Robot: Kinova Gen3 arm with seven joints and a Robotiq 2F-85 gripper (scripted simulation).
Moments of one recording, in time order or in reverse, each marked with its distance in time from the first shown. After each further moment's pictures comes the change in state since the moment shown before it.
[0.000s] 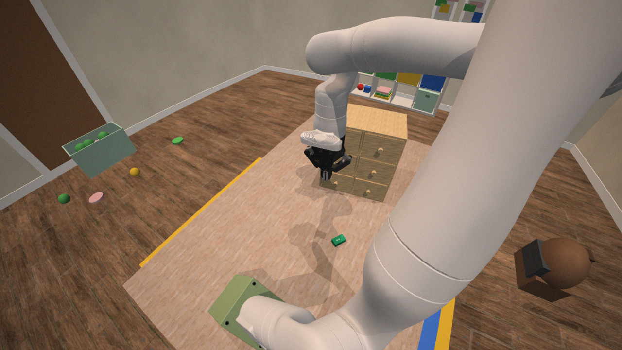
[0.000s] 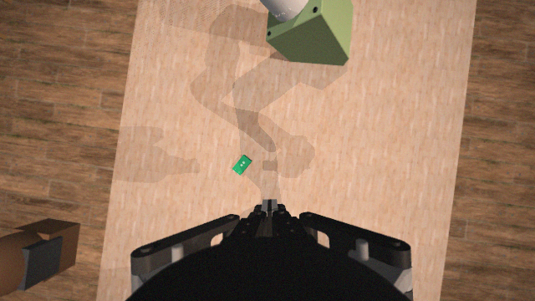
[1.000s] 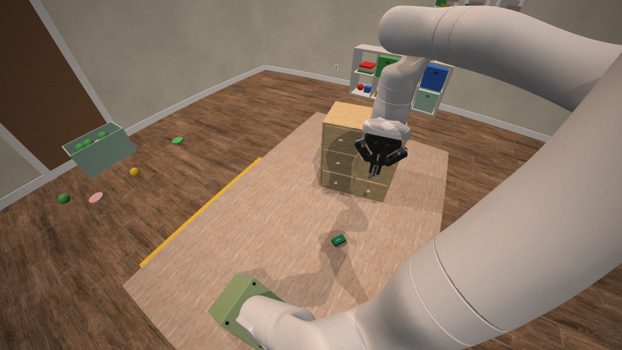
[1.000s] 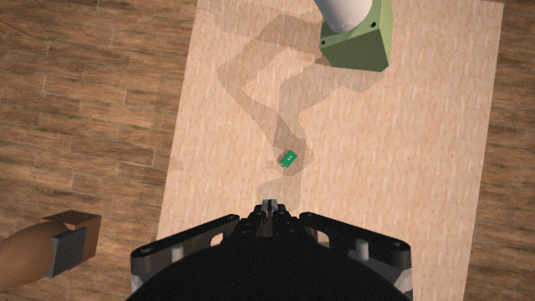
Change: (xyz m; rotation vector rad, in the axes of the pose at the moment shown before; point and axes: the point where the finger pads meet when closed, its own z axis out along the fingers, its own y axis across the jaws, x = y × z) arm -0.014 -0.124 -0.048 0.001 0.008 -0.025
